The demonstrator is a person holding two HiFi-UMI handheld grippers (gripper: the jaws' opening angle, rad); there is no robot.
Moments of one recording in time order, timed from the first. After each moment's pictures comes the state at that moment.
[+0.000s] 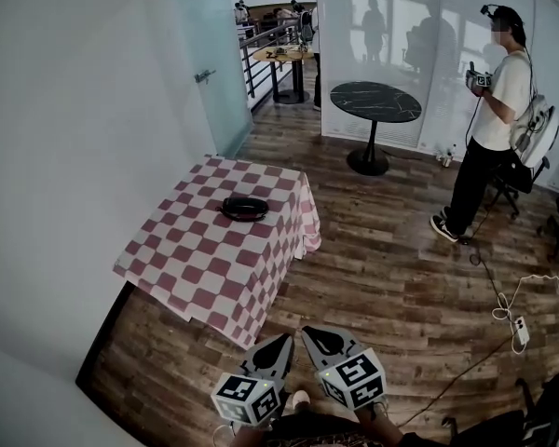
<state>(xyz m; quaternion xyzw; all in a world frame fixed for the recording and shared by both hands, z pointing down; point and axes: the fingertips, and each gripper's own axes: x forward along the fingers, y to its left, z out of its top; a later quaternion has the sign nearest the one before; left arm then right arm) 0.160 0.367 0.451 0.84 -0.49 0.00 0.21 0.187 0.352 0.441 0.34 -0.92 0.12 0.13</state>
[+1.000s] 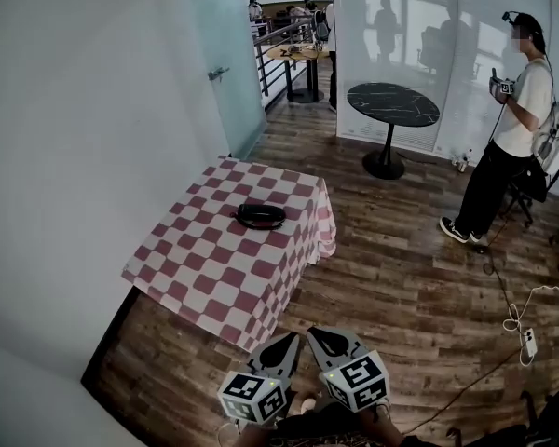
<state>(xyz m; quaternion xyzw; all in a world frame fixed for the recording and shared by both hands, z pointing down) 0.125 0.312 0.454 0.84 -0.50 0.00 0.21 0.149 0.300 0.448 0.33 -0.93 0.12 0.13</state>
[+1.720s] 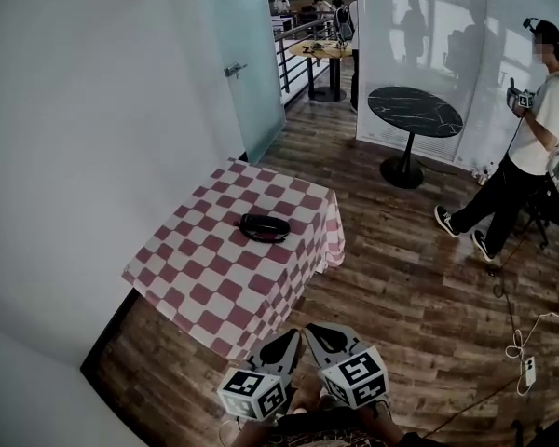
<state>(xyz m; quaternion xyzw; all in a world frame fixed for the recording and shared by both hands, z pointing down) 0.144 0.224 0.444 0.81 -0.54 -0.01 0.22 0.162 0.211 0.434 0.28 -0.95 0.11 0.13</state>
